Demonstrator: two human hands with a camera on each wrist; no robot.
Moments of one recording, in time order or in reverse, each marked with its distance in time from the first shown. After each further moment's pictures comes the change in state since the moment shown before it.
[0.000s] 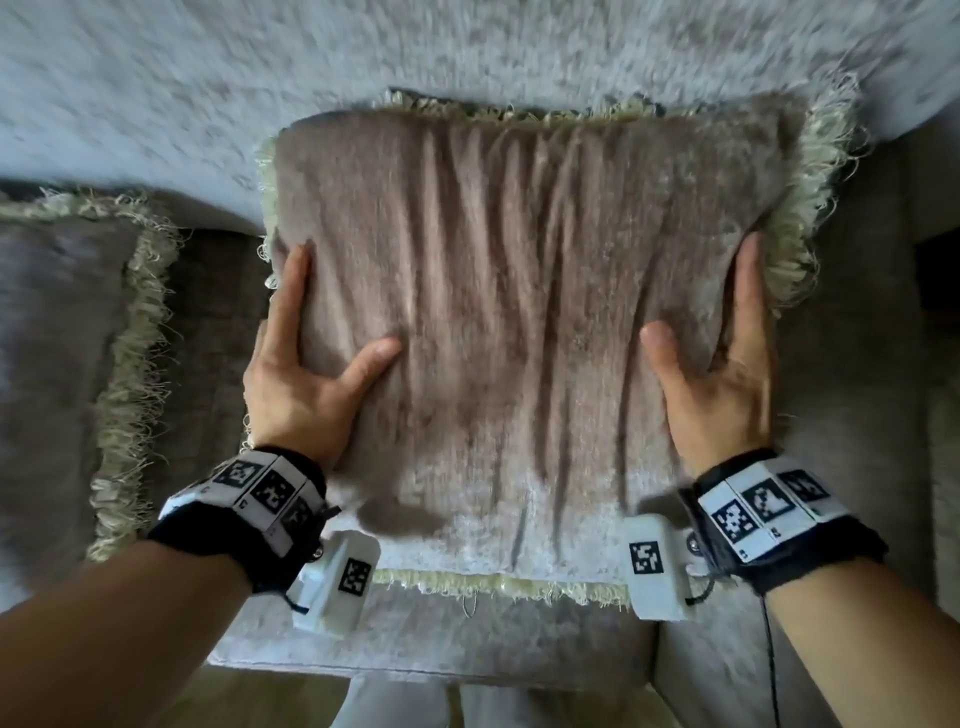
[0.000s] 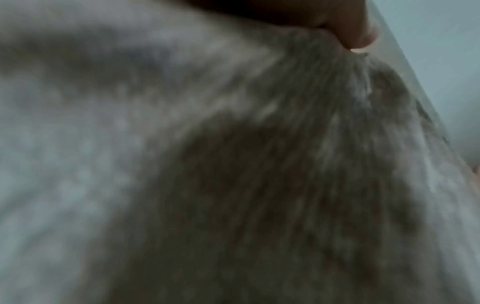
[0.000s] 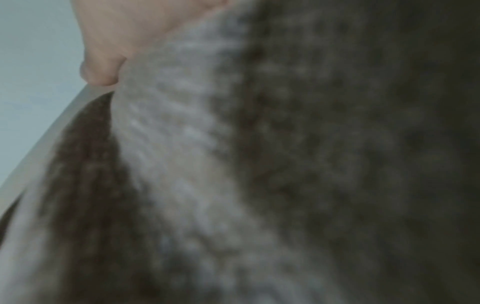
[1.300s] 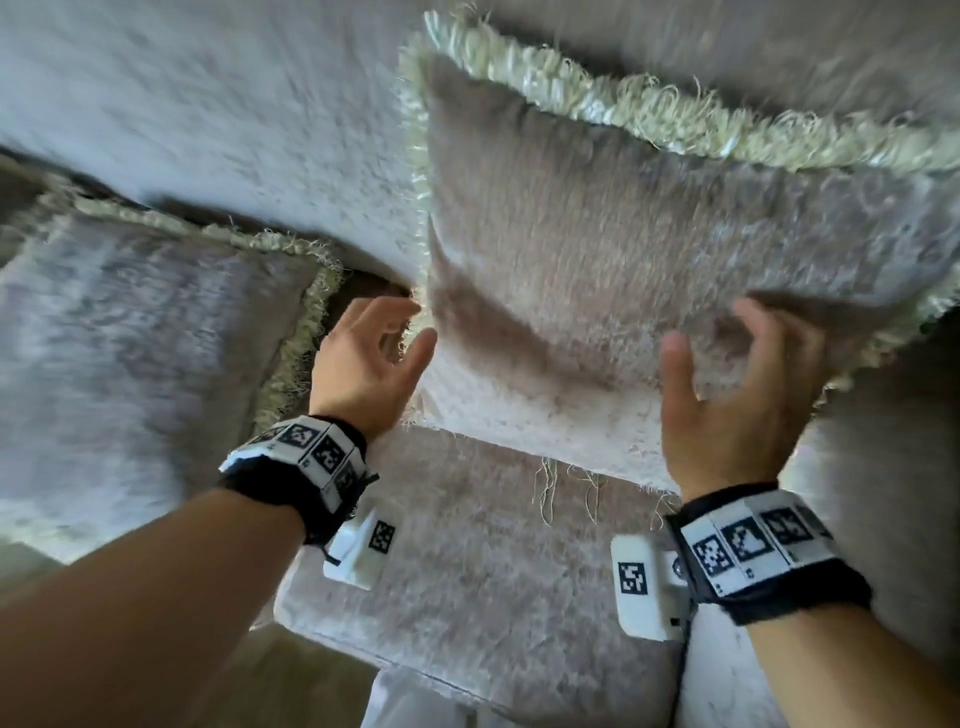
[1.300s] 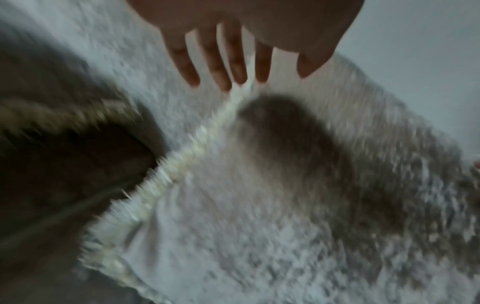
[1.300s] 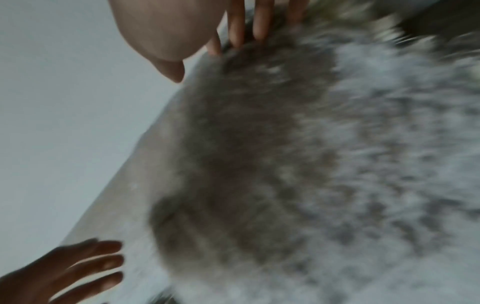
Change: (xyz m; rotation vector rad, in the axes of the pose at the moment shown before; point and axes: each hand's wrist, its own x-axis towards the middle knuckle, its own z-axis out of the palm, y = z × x) left_hand 0.030 0.047 -0.072 0.333 0.012 0.015; right_hand 0.015 -0.114 0.029 -0.206 0.166 -0.165
